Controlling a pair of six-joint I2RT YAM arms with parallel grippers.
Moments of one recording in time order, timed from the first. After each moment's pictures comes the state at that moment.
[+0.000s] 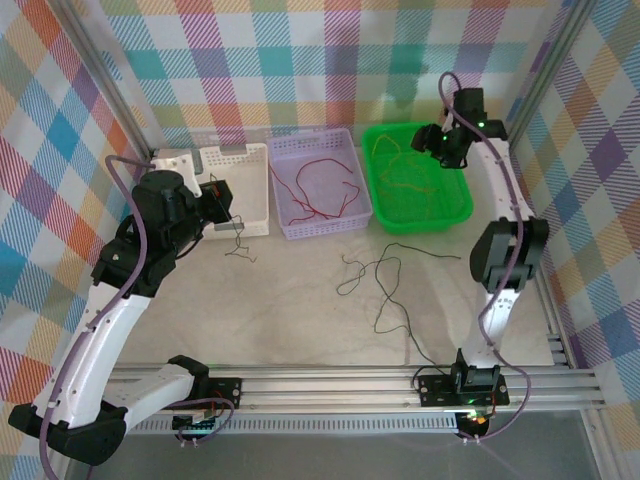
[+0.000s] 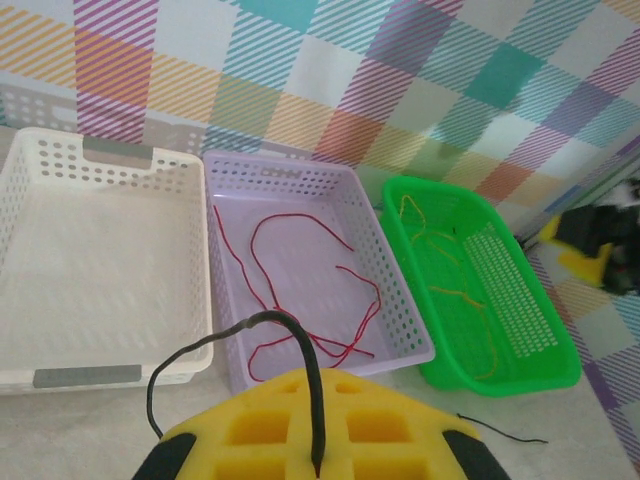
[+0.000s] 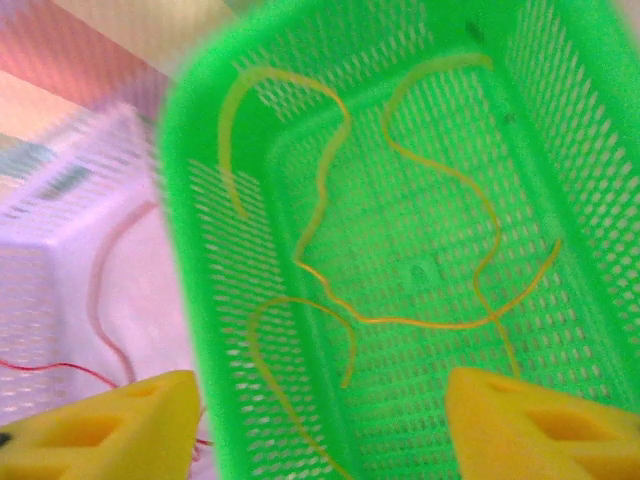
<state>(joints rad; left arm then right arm) -0.39 1.00 1.35 -0.71 -0.10 -0.48 0.05 2.01 2.09 -0.91 -0.20 0.41</state>
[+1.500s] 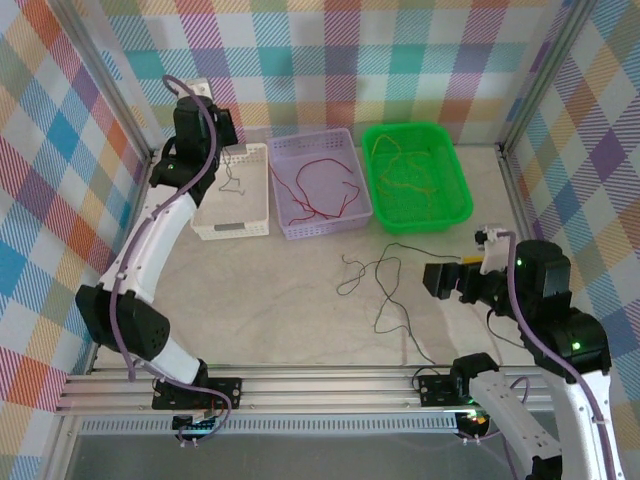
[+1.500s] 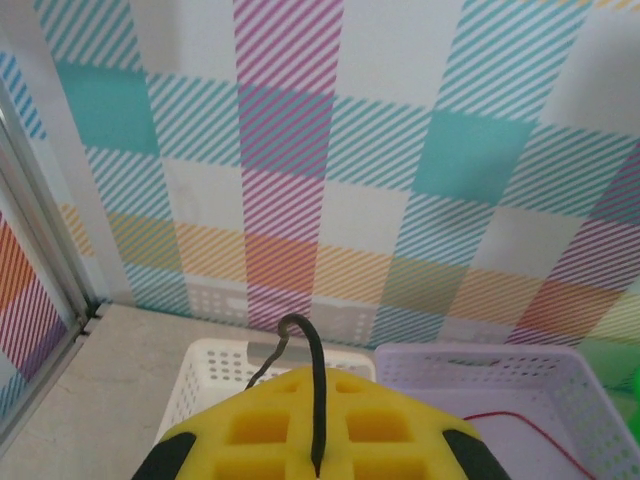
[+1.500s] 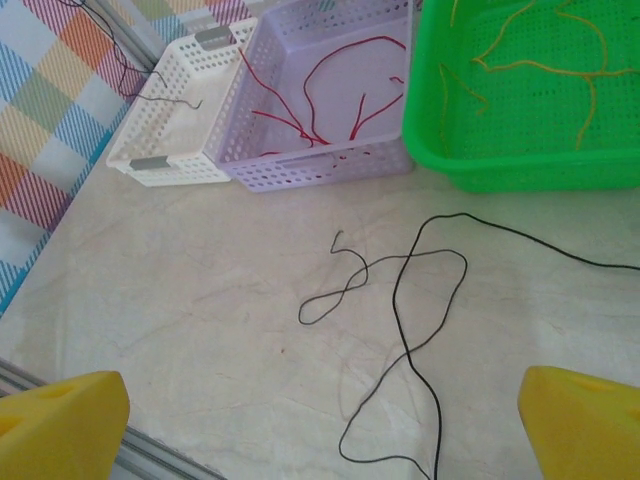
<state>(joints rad) -0.24 1.58 1.67 -0.35 -0.38 -0.19 0.23 0.60 1.17 -1.14 -0.30 0.24</state>
